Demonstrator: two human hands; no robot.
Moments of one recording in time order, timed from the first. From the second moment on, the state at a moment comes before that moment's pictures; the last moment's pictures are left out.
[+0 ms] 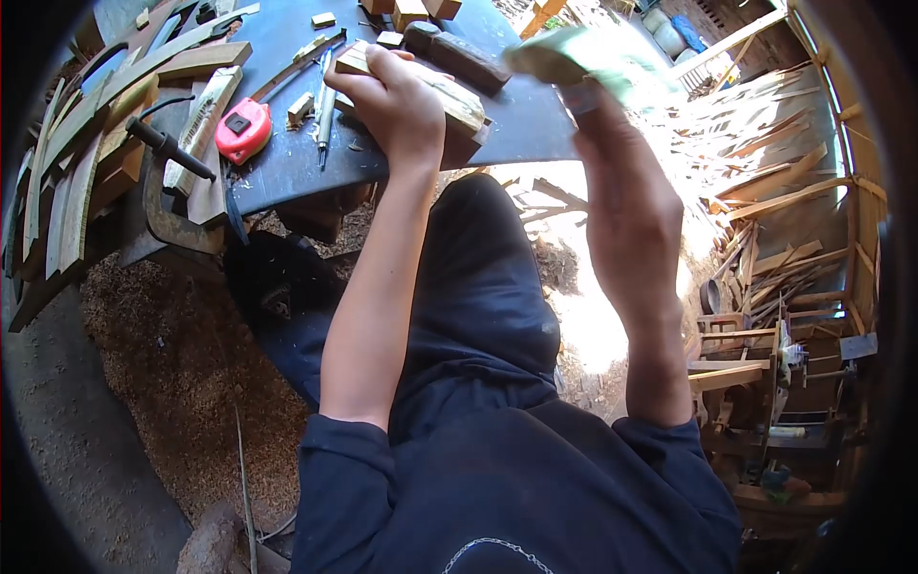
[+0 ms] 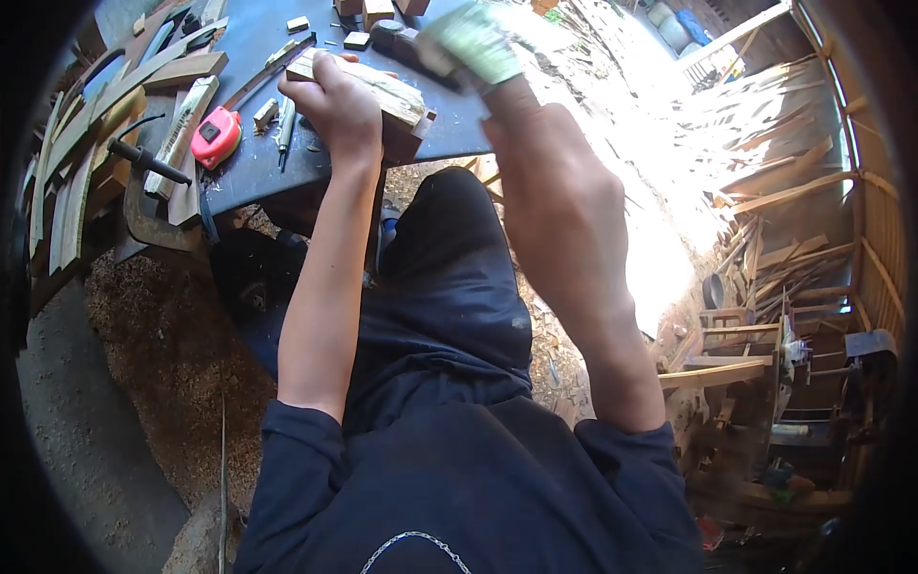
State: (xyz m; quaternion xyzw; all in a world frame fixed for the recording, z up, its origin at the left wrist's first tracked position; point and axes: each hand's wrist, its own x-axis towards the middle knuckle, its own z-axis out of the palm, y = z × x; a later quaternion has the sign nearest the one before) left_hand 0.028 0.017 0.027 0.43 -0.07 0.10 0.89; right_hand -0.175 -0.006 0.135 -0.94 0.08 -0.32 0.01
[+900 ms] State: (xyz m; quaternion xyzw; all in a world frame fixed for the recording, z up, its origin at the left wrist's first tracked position) left_hand 0.025 0.017 0.030 0.45 -0.08 0.12 0.88; right_hand -0.175 -0.008 0.157 -0.92 0.05 -0.38 0.05
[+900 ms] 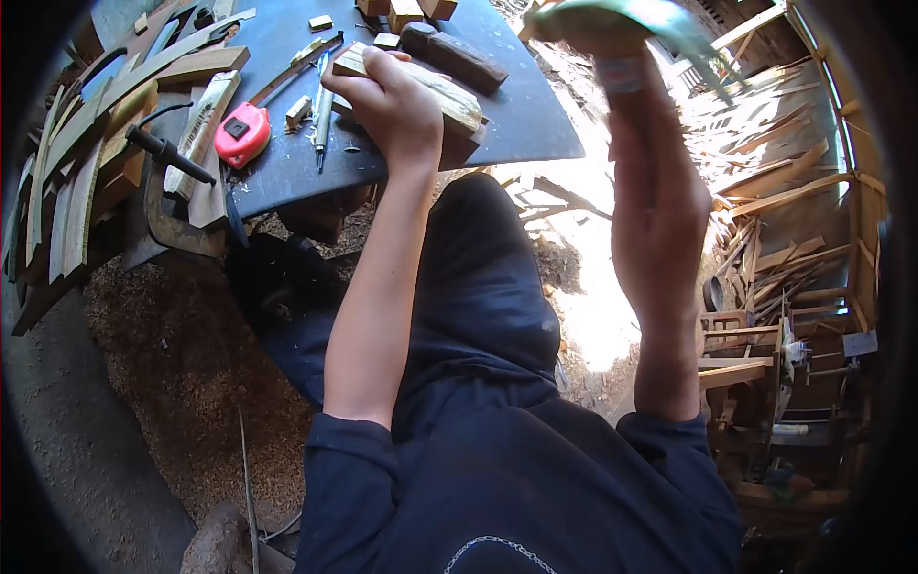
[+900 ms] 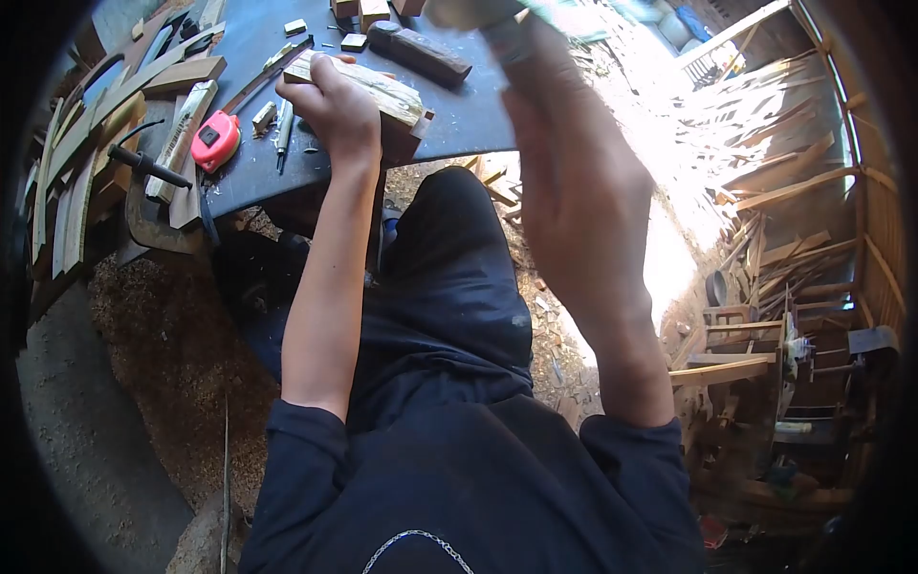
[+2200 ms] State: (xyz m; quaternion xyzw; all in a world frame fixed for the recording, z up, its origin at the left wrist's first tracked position) left_hand 0.033 0.011 0.020 0.44 -0.06 0.13 0.88; right_hand -0.170 -0.030 0.147 -0.93 0.02 -0.36 0.02
